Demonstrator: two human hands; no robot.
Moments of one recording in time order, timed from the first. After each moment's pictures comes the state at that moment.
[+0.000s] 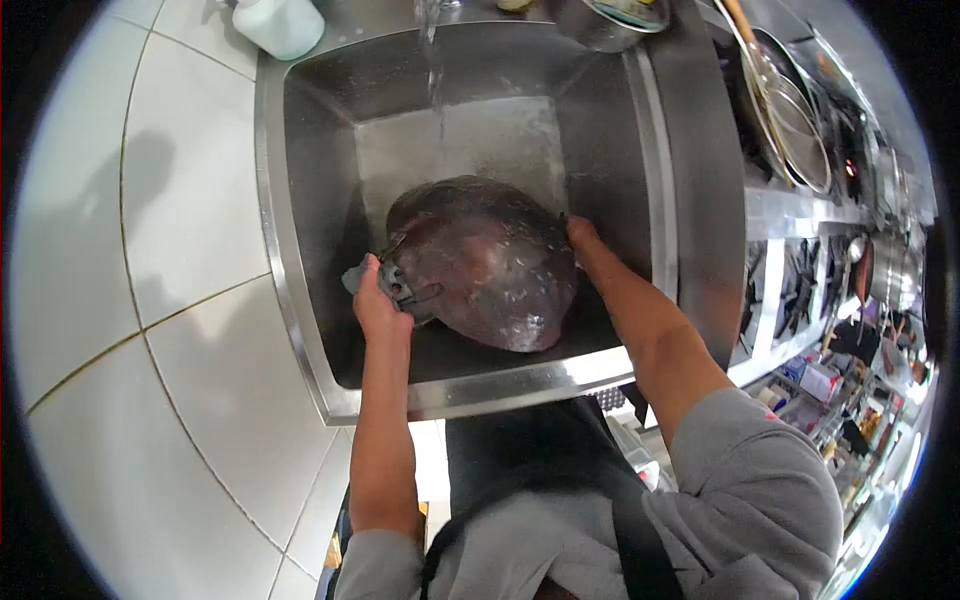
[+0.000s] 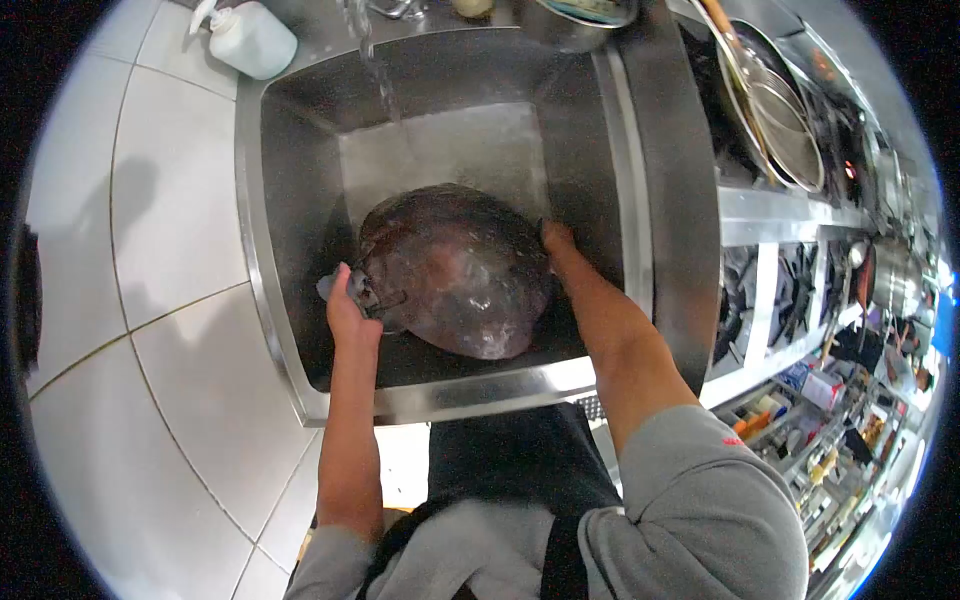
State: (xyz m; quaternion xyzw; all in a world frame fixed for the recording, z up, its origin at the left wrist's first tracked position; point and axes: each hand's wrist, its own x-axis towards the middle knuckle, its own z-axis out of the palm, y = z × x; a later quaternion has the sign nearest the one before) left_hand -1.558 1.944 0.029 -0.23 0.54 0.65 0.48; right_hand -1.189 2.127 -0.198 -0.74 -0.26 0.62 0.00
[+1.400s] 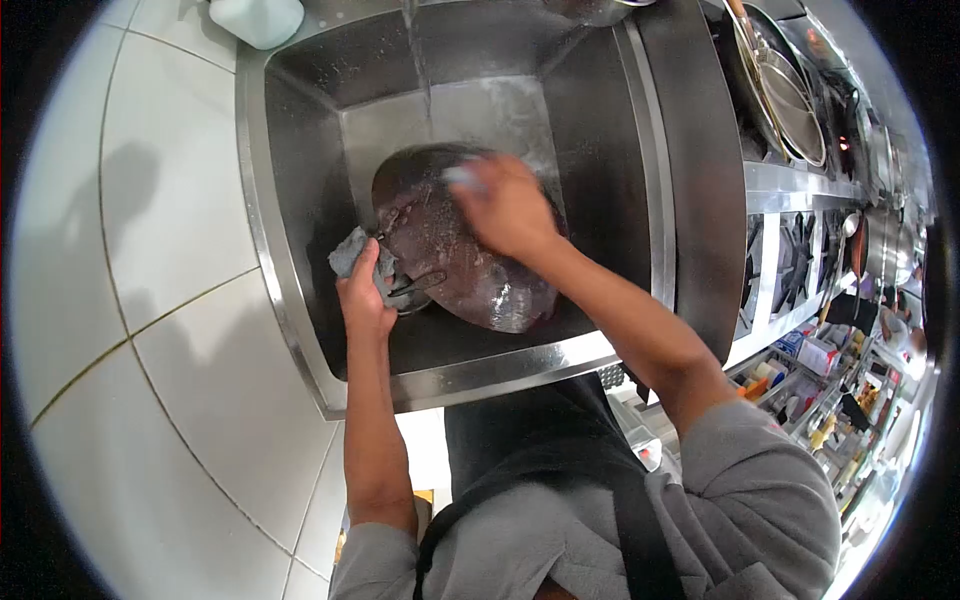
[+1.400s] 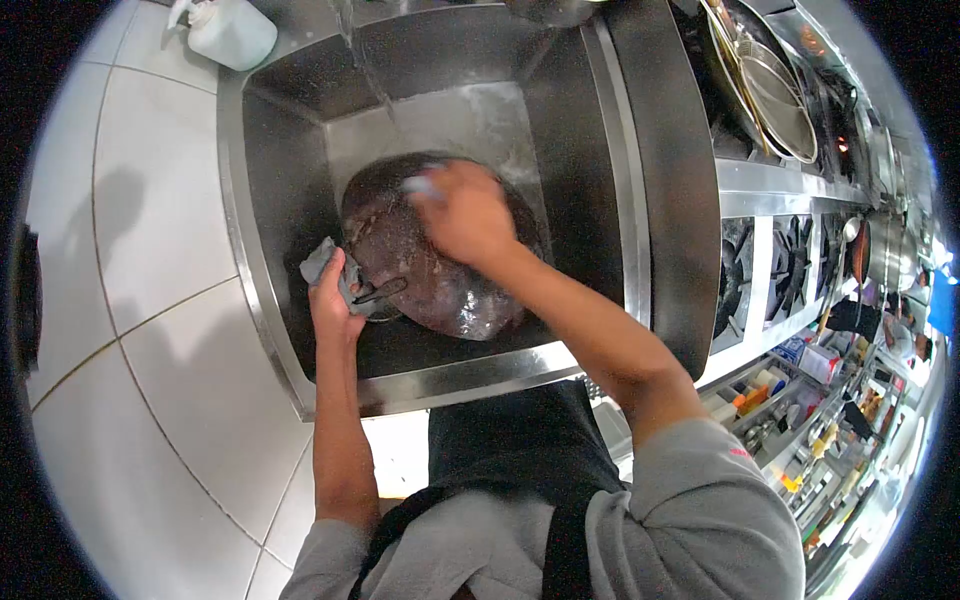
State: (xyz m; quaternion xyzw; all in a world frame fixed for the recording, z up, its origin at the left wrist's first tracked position) left_hand -1.575 1.932 0.044 -0.03 0.55 0.63 0.54; right_hand -1.368 2.091 0.077 -0.51 -0.79 0.29 0.18
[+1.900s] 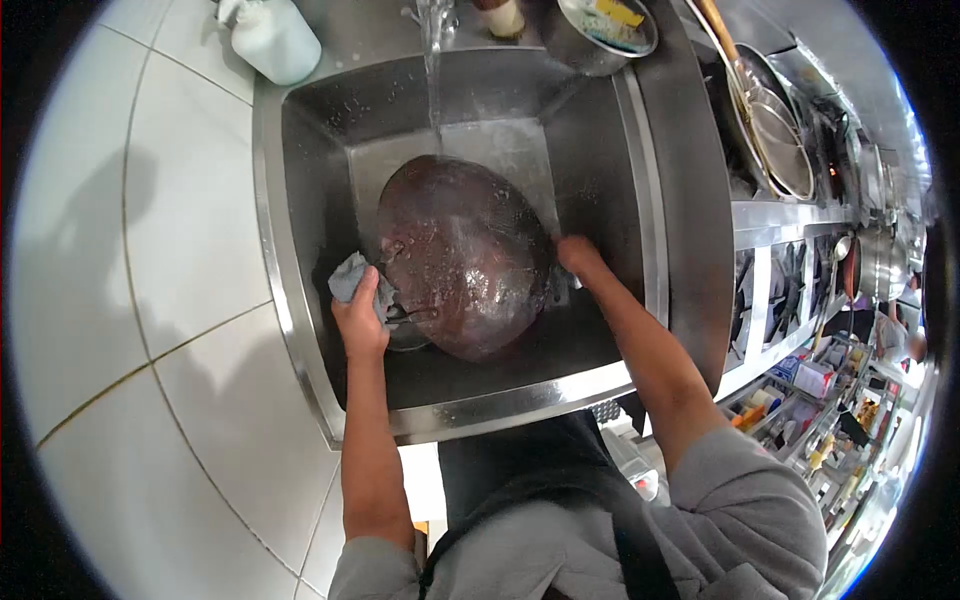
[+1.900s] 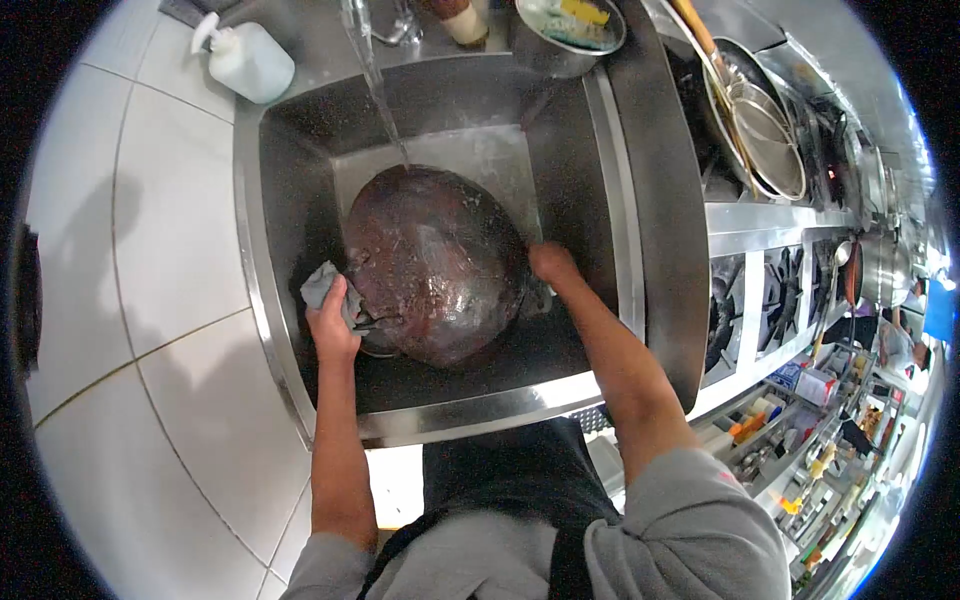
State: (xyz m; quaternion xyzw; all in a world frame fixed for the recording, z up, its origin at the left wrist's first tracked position) left_hand -1.583 1.956 0.048 0.04 0.59 0.67 0.46; right_hand -1.247 2.112 -0.001 -0.67 -0.60 0.44 -0.06
